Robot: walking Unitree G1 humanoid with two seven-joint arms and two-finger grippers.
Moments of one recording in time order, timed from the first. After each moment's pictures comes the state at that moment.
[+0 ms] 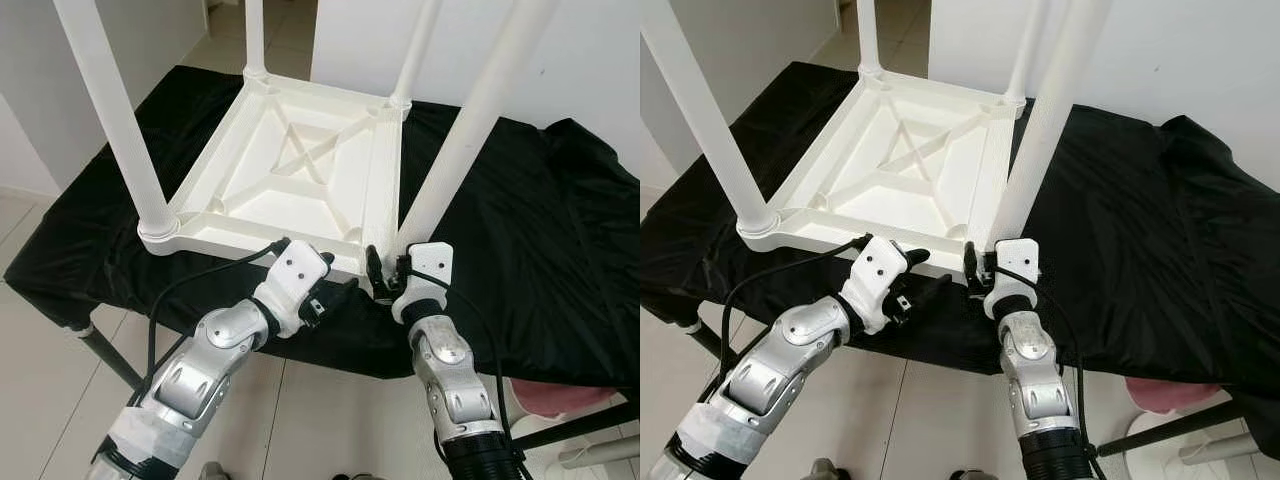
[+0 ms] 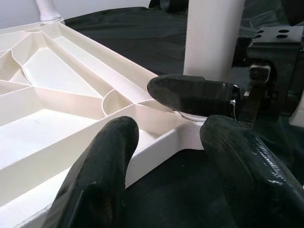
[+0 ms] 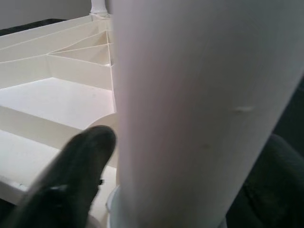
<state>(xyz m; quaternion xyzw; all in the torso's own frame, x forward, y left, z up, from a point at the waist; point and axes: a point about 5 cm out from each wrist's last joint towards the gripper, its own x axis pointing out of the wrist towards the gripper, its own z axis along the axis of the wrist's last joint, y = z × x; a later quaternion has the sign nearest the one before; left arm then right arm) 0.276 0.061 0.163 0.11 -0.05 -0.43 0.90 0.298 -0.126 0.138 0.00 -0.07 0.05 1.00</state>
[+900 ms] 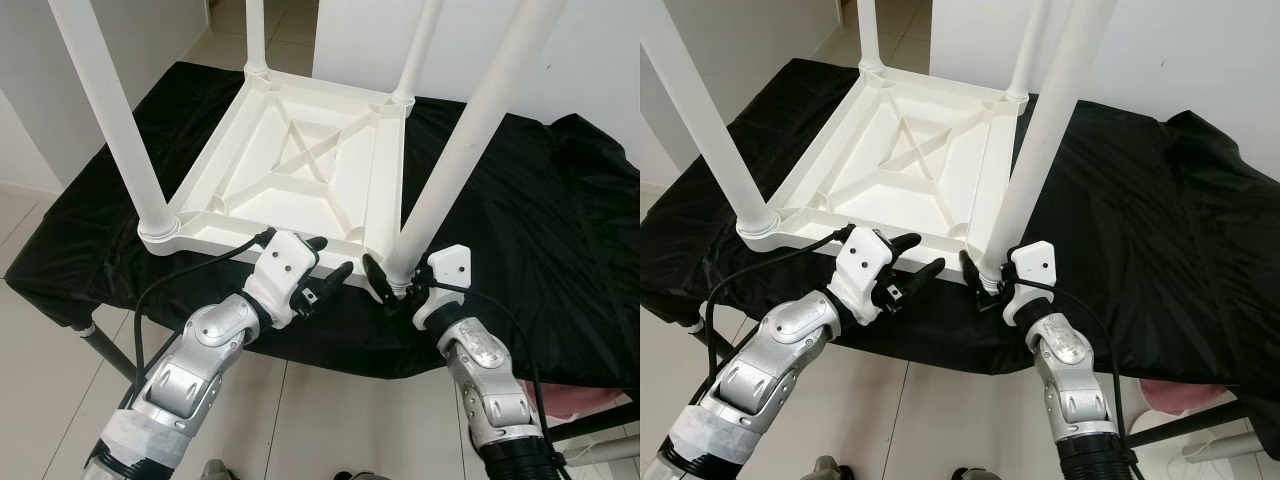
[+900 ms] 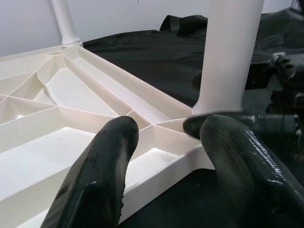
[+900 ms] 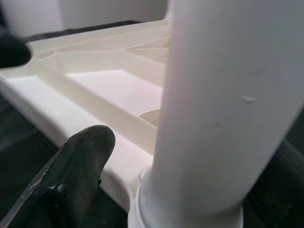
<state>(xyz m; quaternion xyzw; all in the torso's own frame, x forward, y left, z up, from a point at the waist) 0.275 0.069 0.176 0.09 -0.10 -0.41 0.90 0.291 -0.146 0.143 -0.06 -0.09 0.23 0.97</state>
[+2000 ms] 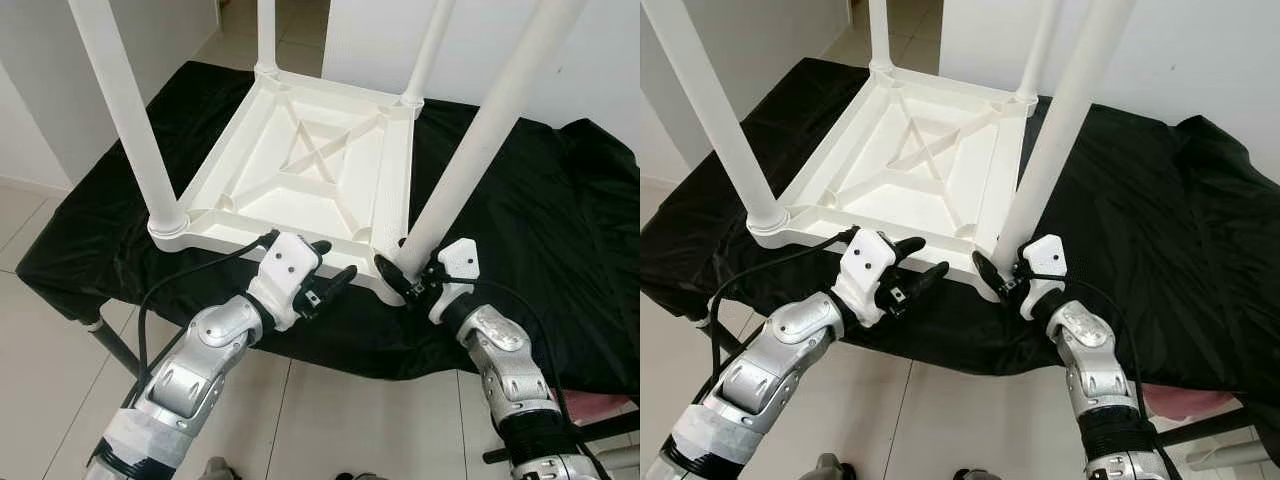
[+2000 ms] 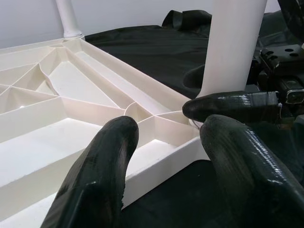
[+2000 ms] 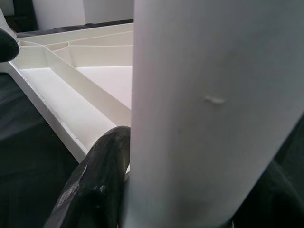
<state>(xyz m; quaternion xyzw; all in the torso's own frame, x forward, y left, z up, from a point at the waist) 0.275 0.066 0.173 0.09 -0.09 -0.42 0.90 0.305 -0.166 0.139 -0.06 -0.08 0.27 0.96</state>
